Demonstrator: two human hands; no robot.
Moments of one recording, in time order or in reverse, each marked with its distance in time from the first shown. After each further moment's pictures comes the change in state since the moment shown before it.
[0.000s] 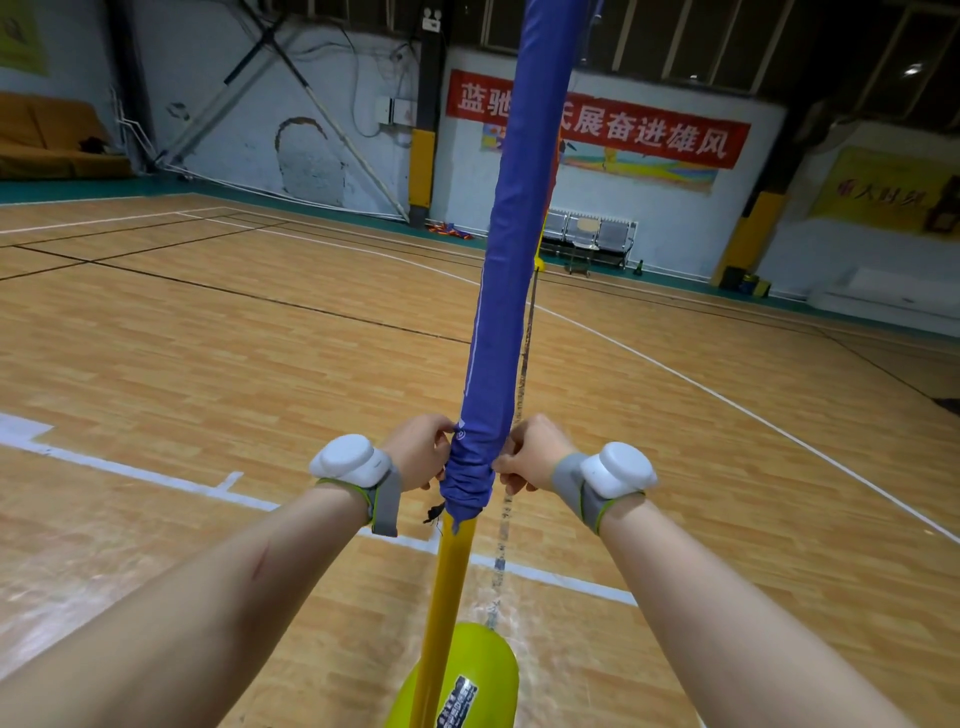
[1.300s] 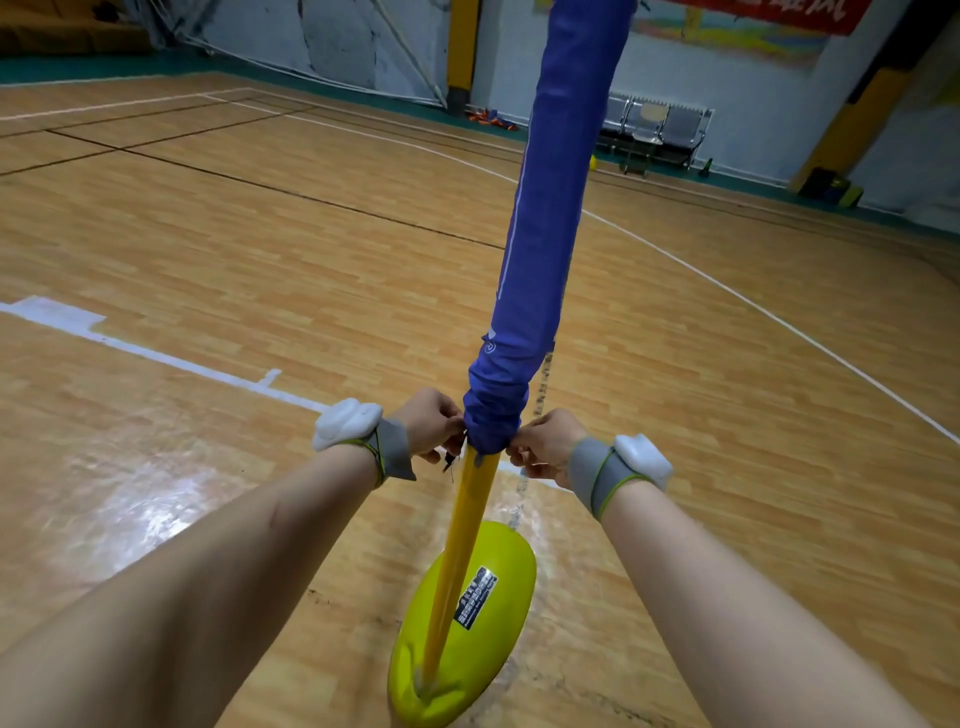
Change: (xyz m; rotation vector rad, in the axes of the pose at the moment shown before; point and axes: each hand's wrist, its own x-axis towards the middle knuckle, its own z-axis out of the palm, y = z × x) left_hand -0.001 -0.051 0.053 -0.274 -0.127 -0.334; right_hand 0.030 0.048 0.074 0.619 -0.135 0.381
